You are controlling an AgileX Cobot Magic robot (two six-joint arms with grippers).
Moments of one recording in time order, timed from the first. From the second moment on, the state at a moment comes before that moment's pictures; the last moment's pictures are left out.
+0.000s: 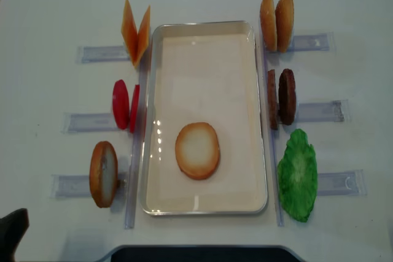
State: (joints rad) left arm -0.08 0.19 -0.51 0.06 1.21 -0.12; right arm 0.00 -0.01 -0.50 0.08 1.14 0.01
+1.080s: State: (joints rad) left arm -0.08 -0.02 -0.47 0.03 1.11 -0.12; right arm 0.00 -0.01 -0.50 0.08 1.14 0.01
